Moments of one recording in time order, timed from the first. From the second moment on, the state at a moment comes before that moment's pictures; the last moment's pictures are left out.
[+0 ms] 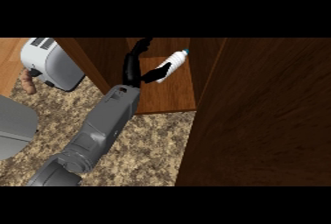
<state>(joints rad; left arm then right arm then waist) -1.10 0.01 -0.03 -0.16 0.19 0.59 -0.62 0.13 -0.41 0.77 -2.47 0.06 -0.46 0.15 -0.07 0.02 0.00</state>
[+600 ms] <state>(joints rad) -1.05 0.00 -0.03 -0.29 0.32 0.24 -0.72 0.14 -0.42 0.78 -2.47 0.06 -0.49 0.18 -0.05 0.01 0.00</state>
